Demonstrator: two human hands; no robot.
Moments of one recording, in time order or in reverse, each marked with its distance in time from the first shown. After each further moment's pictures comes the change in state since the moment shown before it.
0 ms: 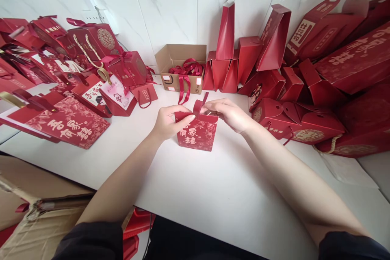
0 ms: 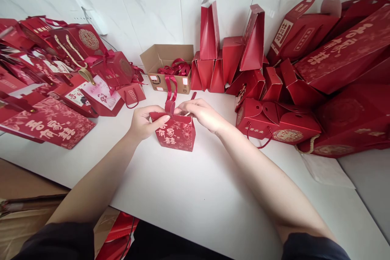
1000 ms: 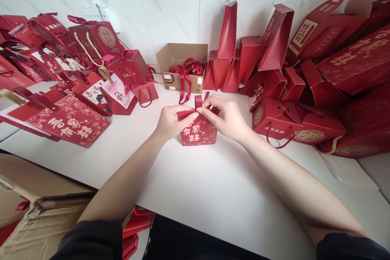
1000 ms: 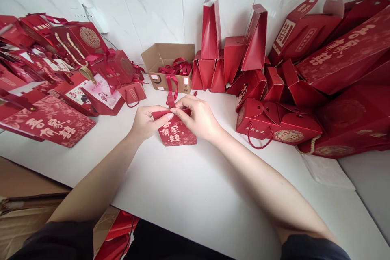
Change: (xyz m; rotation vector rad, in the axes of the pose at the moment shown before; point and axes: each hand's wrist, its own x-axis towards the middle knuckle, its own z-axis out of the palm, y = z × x) left_hand 0.000 0.011 0.008 -0.013 0.023 -0.129; right_hand -0.010 -0.009 0.025 -0.646 0.241 -0.421
